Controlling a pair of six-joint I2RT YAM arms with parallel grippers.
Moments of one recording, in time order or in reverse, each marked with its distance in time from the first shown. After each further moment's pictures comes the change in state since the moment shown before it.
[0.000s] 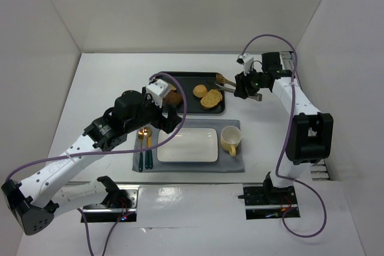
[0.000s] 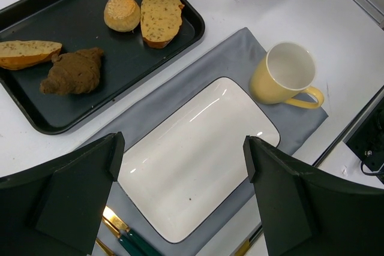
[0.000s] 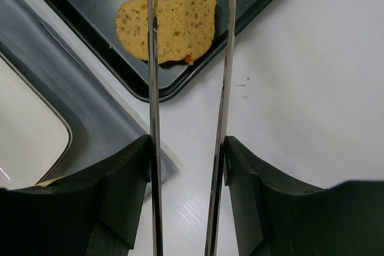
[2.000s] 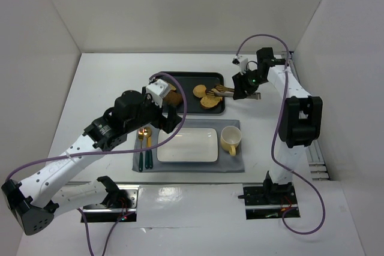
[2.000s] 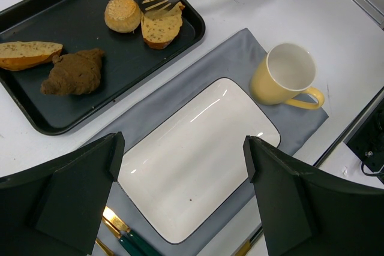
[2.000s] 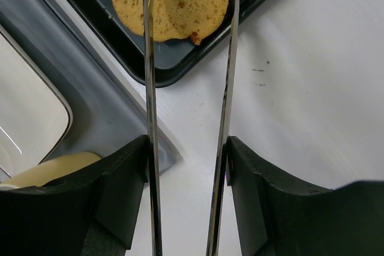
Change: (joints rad) left arm 0.000 0.000 0.000 0.003 -0.002 0.002; right arm -0.007 0.237 0.235 -0.269 -0.021 -0.087
